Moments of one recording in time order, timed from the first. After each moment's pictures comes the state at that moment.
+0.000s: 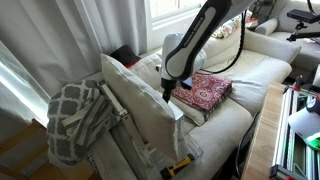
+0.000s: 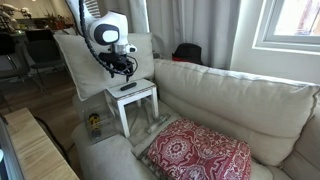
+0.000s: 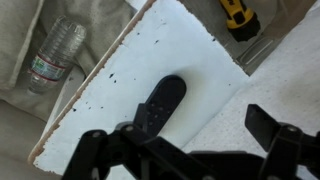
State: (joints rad) arm 0.06 0.64 0.24 -2.10 0.25 2.77 -0.45
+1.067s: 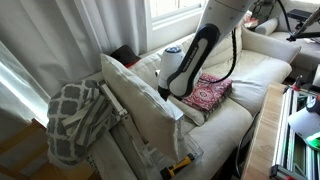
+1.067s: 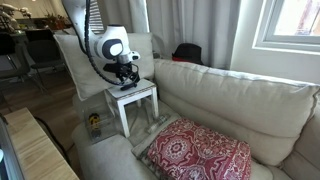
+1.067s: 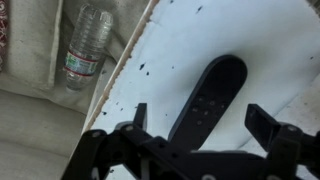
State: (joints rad) arm 0.18 0.80 0.11 -2.00 0.08 2.97 -0.11
